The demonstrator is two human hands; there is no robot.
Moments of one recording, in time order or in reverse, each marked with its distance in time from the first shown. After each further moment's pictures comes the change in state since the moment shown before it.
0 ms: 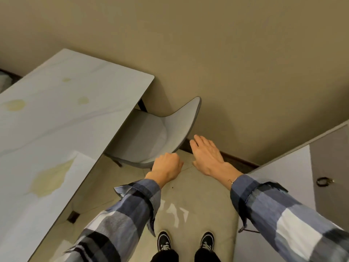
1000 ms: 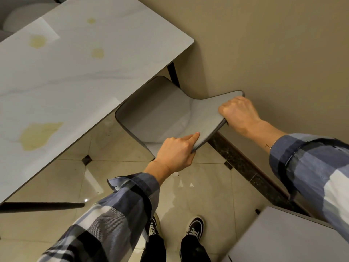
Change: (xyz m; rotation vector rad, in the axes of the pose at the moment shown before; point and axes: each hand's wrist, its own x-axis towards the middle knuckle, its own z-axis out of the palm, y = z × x) left_hand 0.155 0.004 0.042 -0.012 0.330 -0.030; right_hand 0.262 0.145 0.016 -0.464 0.080 -0.553
